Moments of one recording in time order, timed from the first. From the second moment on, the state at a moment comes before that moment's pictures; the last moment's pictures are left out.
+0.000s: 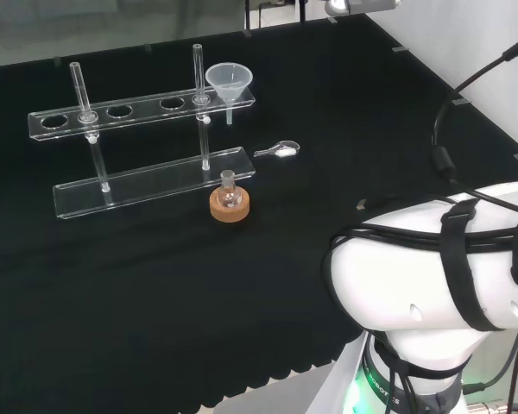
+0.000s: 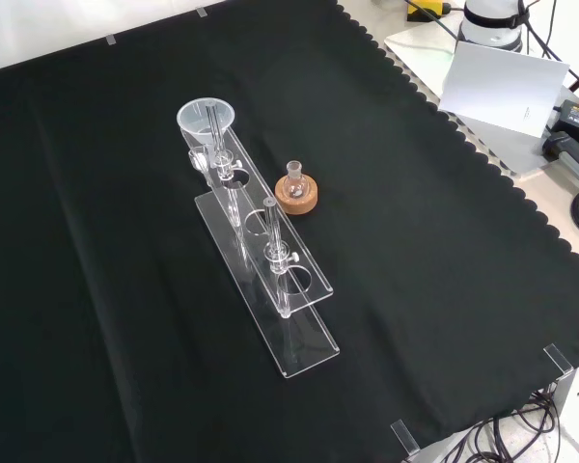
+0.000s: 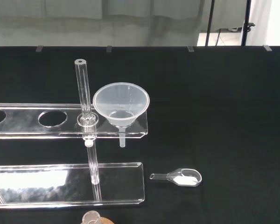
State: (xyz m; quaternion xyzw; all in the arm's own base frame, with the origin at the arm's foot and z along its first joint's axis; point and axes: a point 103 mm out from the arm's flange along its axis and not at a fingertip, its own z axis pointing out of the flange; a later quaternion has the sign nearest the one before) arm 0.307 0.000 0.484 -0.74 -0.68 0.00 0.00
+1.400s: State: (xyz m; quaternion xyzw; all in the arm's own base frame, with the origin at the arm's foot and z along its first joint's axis) arm 0.333 0.001 0.468 -0.75 -0.66 0.01 0.02
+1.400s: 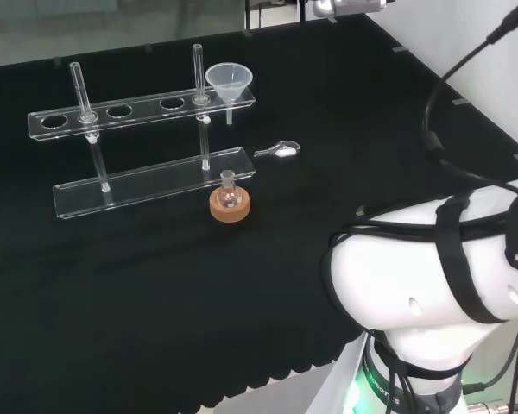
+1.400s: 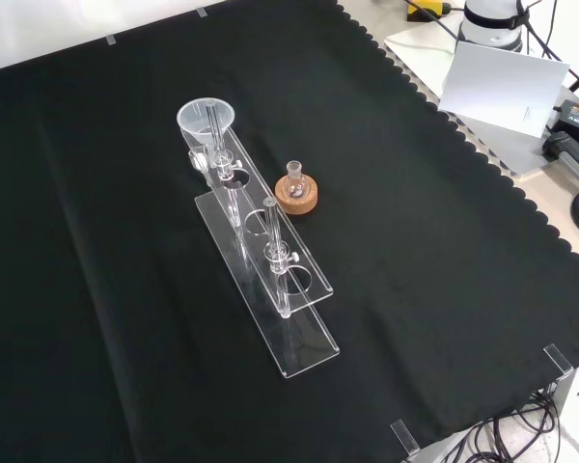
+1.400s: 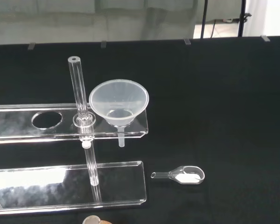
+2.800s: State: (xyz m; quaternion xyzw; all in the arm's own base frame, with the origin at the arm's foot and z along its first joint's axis) arm 0.479 -0.009 0.351 -0.71 -0.69 0.12 0.09
